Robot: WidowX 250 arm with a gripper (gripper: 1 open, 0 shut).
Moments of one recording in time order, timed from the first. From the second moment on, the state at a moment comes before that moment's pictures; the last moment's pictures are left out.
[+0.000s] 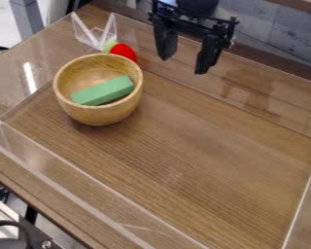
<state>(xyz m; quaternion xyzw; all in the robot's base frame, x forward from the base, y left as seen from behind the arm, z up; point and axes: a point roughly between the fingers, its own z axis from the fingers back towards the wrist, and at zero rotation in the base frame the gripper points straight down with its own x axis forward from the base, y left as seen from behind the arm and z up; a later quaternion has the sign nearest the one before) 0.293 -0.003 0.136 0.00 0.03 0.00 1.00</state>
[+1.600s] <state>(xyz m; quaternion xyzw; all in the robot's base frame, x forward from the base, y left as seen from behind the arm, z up) 0.368 0.145 0.088 -0.01 0.02 0.09 1.00</state>
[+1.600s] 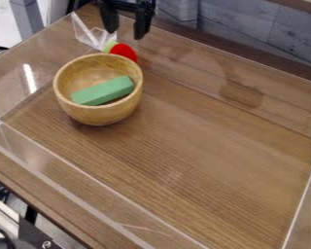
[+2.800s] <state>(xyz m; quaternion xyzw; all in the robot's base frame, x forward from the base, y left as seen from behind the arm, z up) 0.367 0.169 0.078 -0.02 0.00 0.11 0.99</state>
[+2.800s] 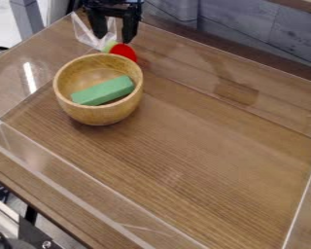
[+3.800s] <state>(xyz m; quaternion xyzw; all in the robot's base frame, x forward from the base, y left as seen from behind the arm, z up) 0.366 0.172 0.079 -0.05 -0.01 0.12 0.99</state>
